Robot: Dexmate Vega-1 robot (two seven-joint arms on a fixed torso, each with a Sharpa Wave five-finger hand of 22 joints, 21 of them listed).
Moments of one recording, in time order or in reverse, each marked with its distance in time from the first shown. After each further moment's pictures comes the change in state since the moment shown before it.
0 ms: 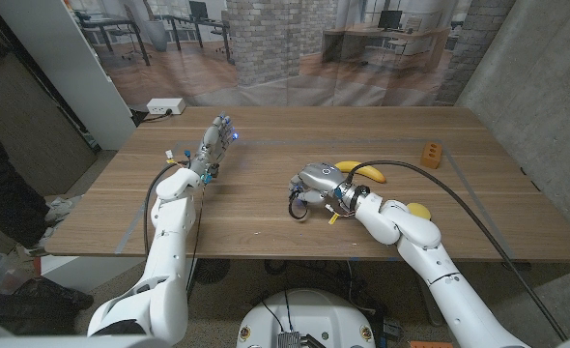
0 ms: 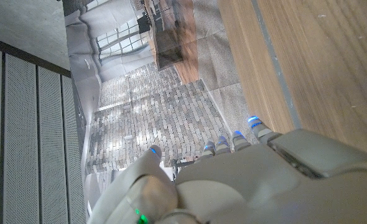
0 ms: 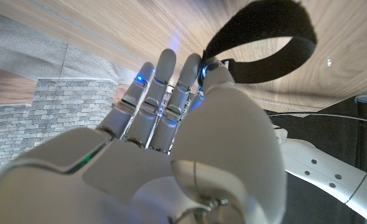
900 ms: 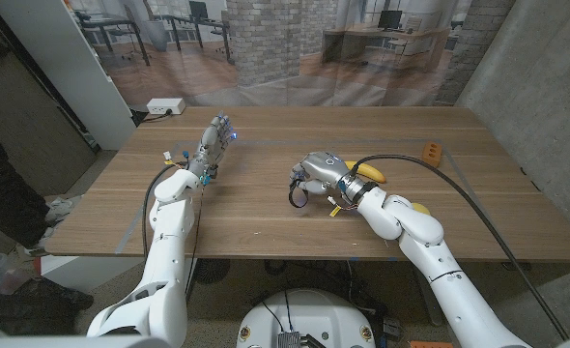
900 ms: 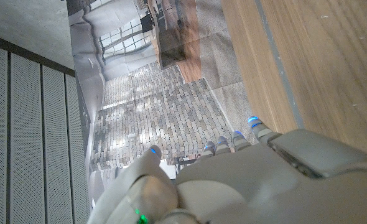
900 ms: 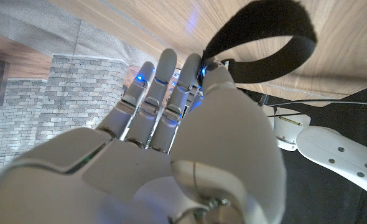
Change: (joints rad) left arm 0.027 -0.001 0.003 -0.038 -0.018 0.002 0.003; left_hand 0.000 0.000 -0.002 -0.002 0.000 0.000 0.000 0.000 0.000 0.000 0.000 0.000 0.000 0.000 0.000 0.000 0.000 0.000 0.000 -0.004 0.000; right arm 0.001 0.011 0.019 -0.036 -0.009 -0.013 -0.061; right_hand 0.005 0.003 -0.005 0.002 -0.016 0.000 0.000 0.002 0.000 0.003 0.004 0.000 -0.002 0.011 -0.007 -0.026 0.017 0.000 0.000 0.014 -0.003
